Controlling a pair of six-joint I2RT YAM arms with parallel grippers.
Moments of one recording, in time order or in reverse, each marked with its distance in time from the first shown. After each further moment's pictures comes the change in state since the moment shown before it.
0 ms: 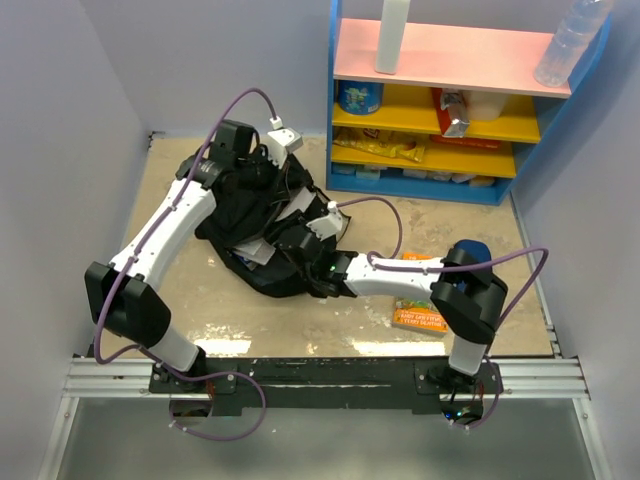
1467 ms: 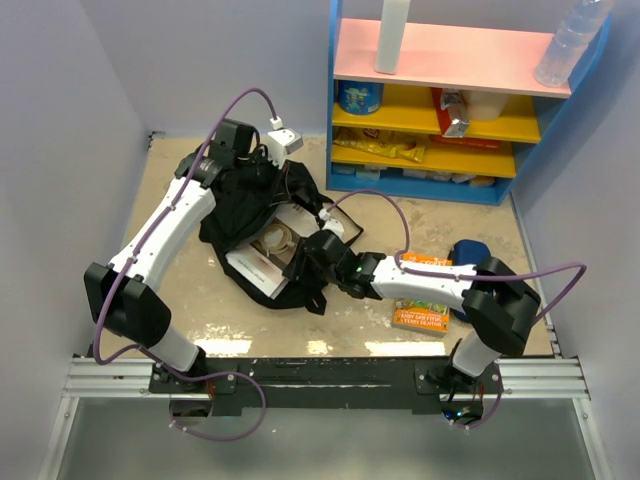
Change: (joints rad) left arm -0.002 0.002 0.028 -0.061 0.009 -0.010; right arm -0.061 -0.168 -0.167 -0.234 -0.468 -0.355
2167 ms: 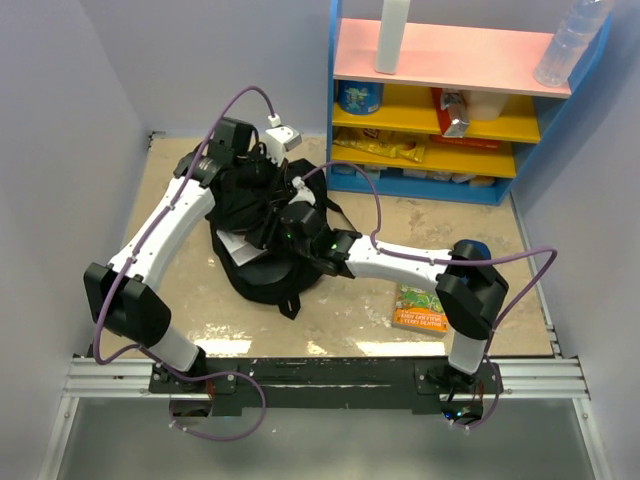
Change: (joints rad) left arm 0.000 0.000 0.000 -0.002 -0.011 -0.003; right arm -0.014 0.185 0.308 0.126 -0.032 -0.008
